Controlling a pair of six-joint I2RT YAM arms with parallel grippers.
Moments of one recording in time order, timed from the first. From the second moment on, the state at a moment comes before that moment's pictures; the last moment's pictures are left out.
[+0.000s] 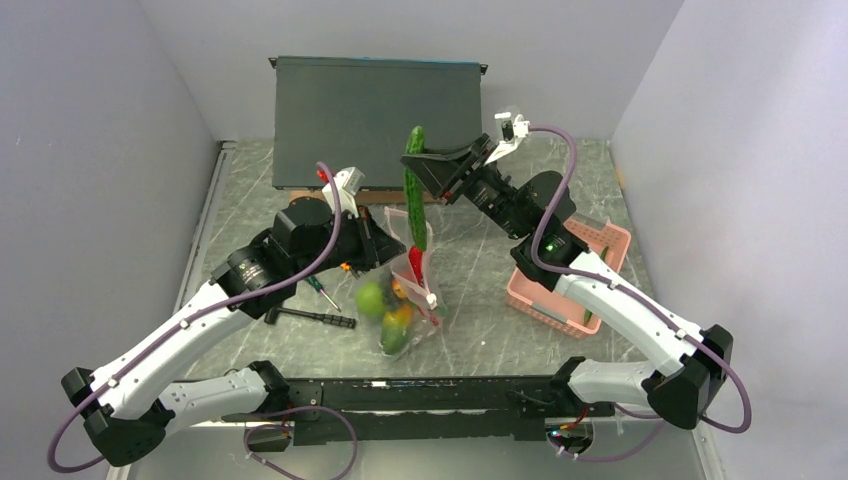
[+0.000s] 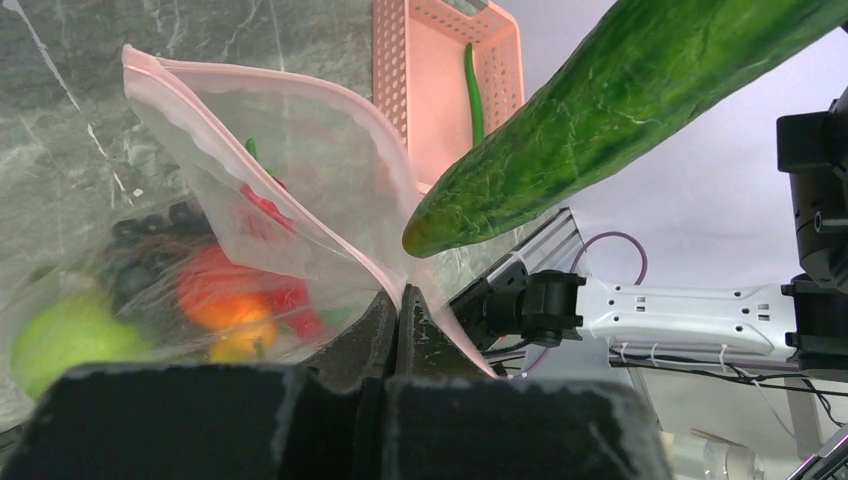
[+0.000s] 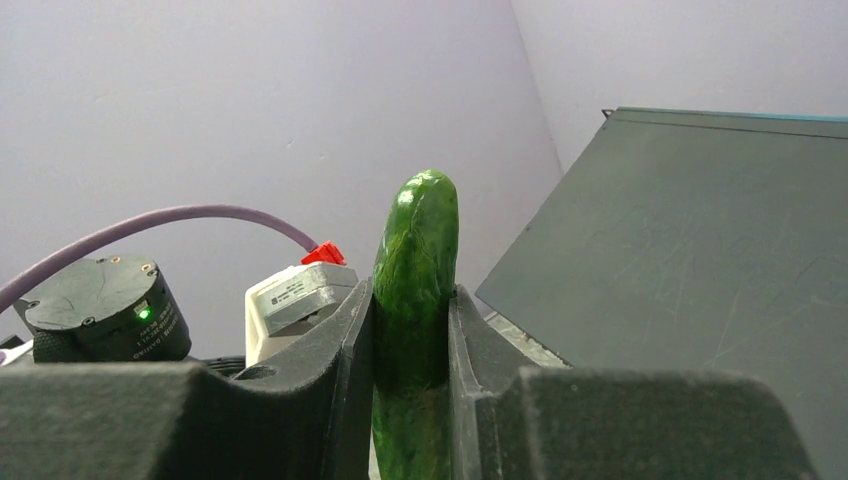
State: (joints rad) left arm -0.82 1.00 1.16 -0.50 0.09 -0.75; right arm 0.76 1.20 1.16 0.44 -0.18 0.49
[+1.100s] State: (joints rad) left arm -0.81 0.98 1.13 -0.45 0.06 -0.81; right arm 0.93 1.01 0.73 0.51 0.02 0.56
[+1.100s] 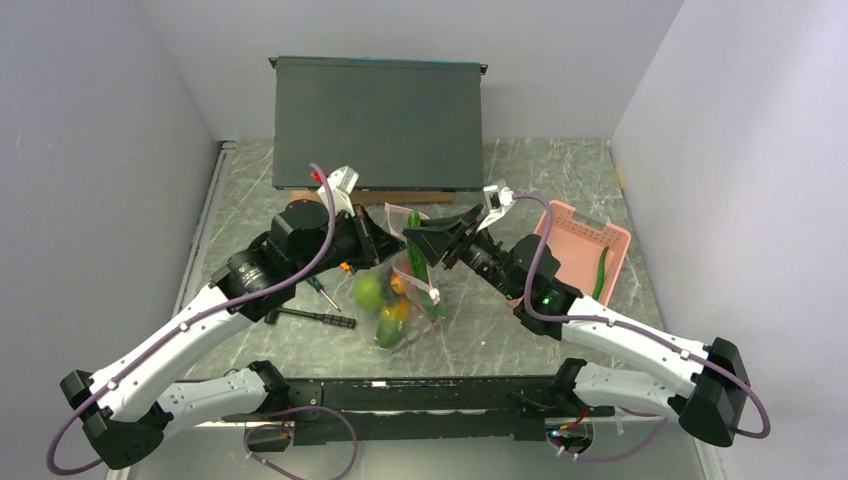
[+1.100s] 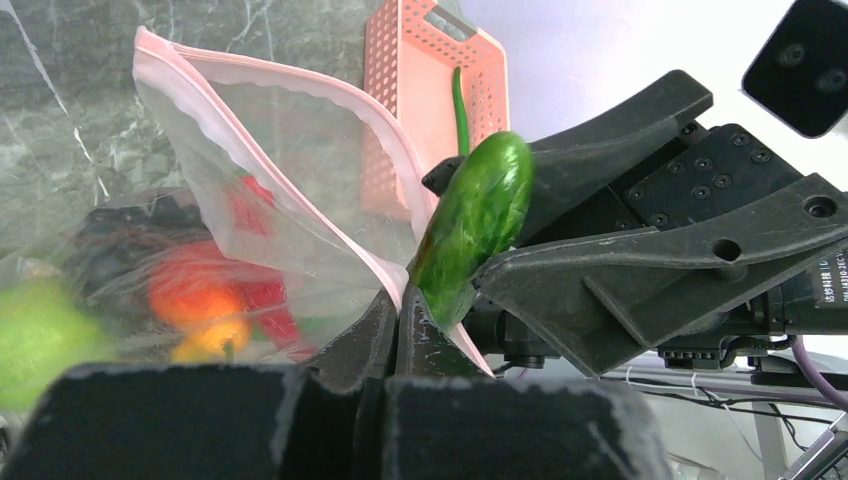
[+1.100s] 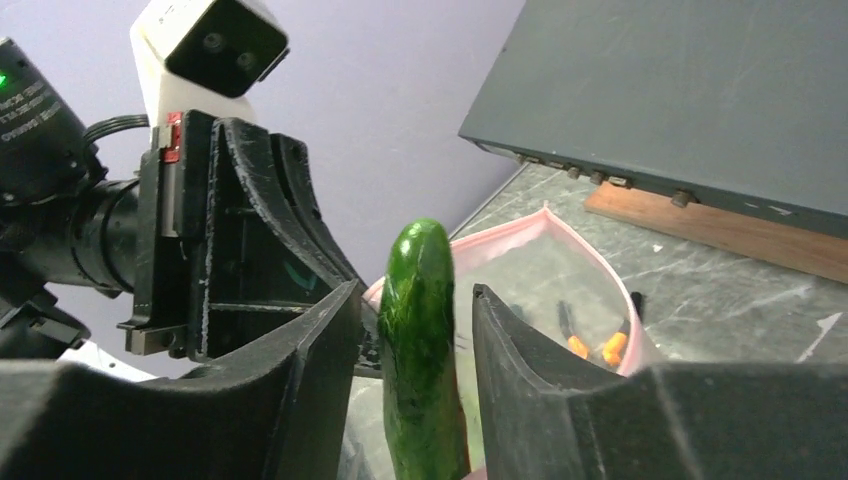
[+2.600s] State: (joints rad) left arm -0.81 0.93 1.08 -0.39 0.02 -0.89; right arm 0.94 1.03 0.86 0.43 0.24 0.56
